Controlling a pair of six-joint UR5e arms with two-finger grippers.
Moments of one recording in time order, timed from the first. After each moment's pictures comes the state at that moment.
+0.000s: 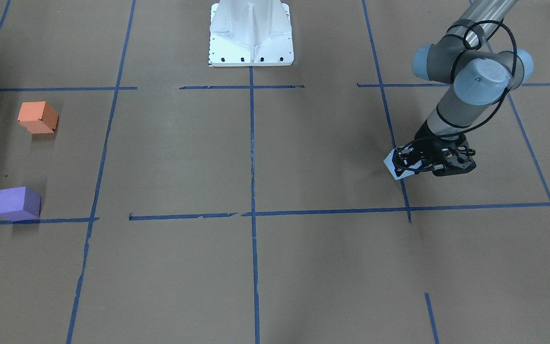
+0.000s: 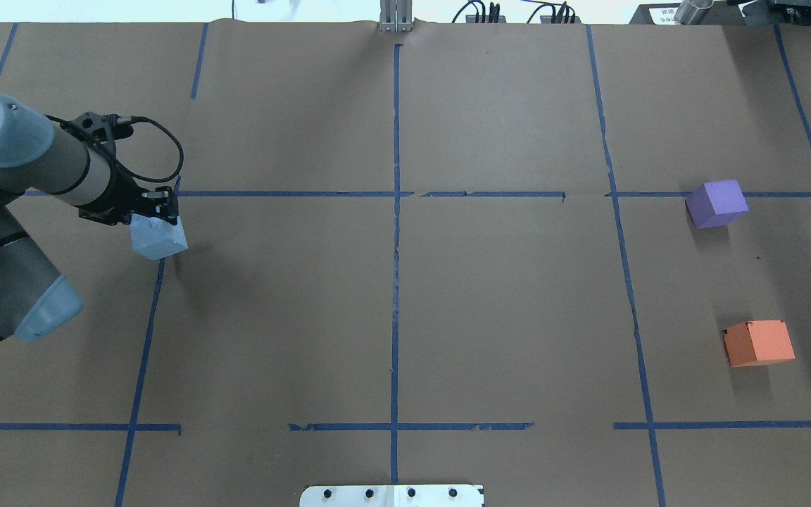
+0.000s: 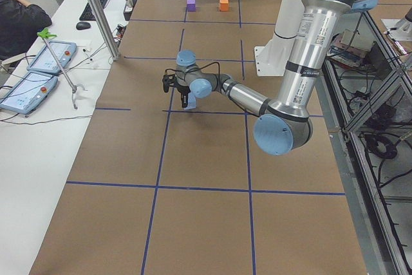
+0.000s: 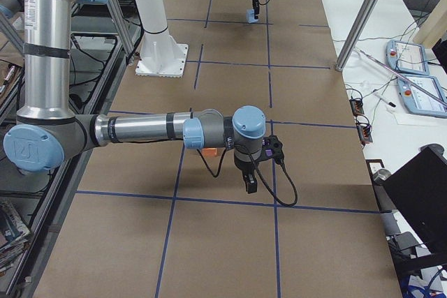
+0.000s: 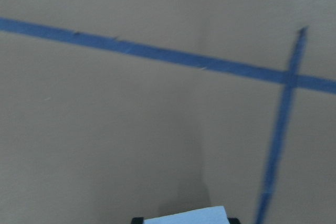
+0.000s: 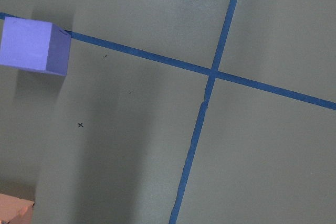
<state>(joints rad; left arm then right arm) -0.81 -1.89 -1.65 -1.97 -2.05 -1.13 1.53 -1.67 1.77 -1.57 2.32 -0.16</state>
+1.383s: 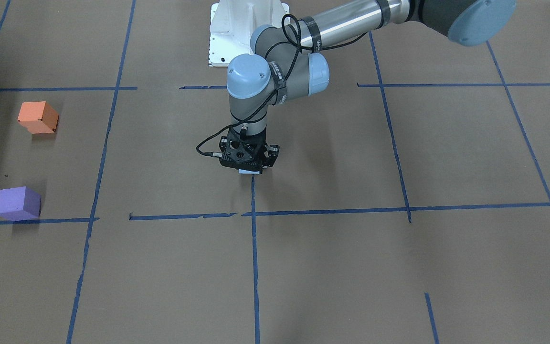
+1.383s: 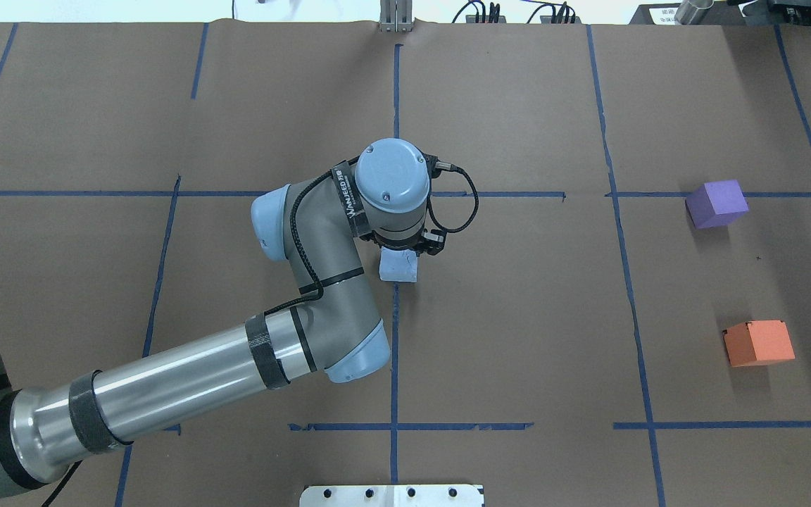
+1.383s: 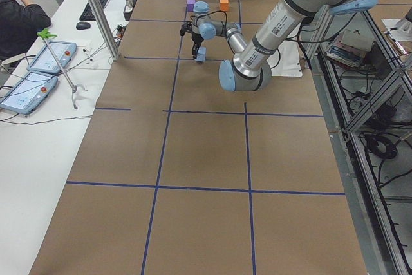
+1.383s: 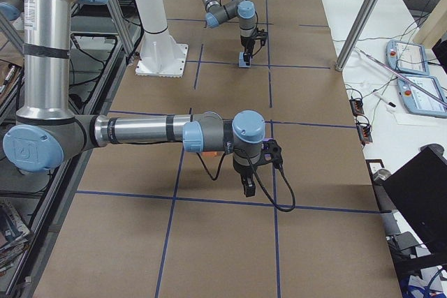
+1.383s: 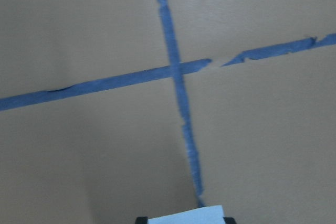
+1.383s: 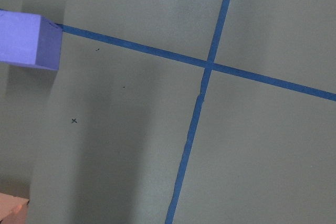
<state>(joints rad) -0.49 -2.54 -1.26 -1.73 -1.79 -1.01 1.53 -1.67 1.76 -1.57 2.32 -0.16</state>
